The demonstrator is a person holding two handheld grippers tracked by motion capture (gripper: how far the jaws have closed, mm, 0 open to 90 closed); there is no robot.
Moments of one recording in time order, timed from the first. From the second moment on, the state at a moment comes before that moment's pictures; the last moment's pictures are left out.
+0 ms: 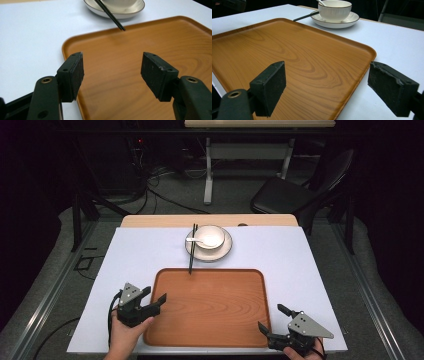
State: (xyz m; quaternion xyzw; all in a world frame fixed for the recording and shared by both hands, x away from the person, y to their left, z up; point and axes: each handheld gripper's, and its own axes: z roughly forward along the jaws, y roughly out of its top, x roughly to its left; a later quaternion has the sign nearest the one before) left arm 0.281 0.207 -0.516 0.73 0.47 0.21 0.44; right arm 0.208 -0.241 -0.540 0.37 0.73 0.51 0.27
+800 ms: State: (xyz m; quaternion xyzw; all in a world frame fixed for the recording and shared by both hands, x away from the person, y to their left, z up) left arm 0.385 0.180 -0.476 0.71 0.50 0.25 0.42; right arm 0.209 -0.244 -0.541 0.37 0.73 0.51 0.26
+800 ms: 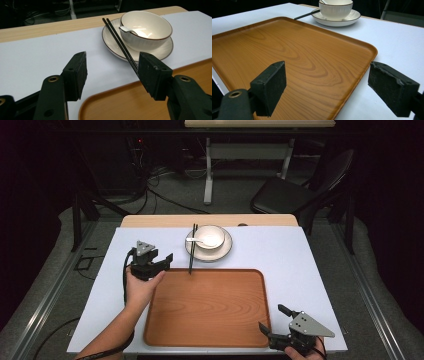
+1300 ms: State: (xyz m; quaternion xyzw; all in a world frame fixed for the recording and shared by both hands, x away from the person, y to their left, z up) left arm 0.421 0.157 -0.475 0.71 0.53 0.24 0.40; right arm 0.209 -0.245 -0.541 0.37 0.73 0.51 0.25
